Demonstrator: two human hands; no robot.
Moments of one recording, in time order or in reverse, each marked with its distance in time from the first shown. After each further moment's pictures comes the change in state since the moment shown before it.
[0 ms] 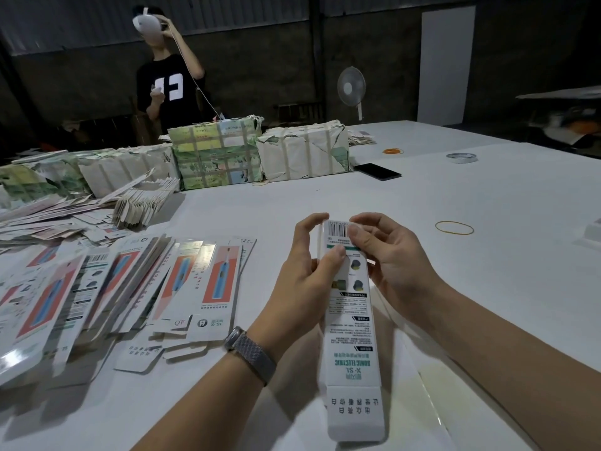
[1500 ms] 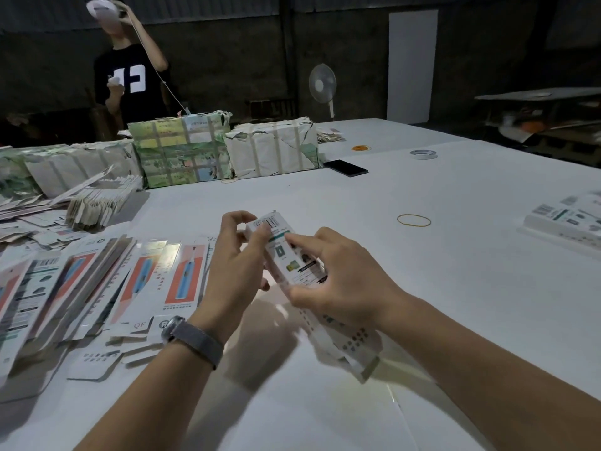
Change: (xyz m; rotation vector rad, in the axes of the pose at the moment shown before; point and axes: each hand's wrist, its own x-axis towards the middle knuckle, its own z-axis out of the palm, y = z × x) left_hand 0.015 -0.008 -0.024 0.015 0.357 -0.065; right_hand -0.026 -0.008 0.007 -1.306 -0.209 -0.203
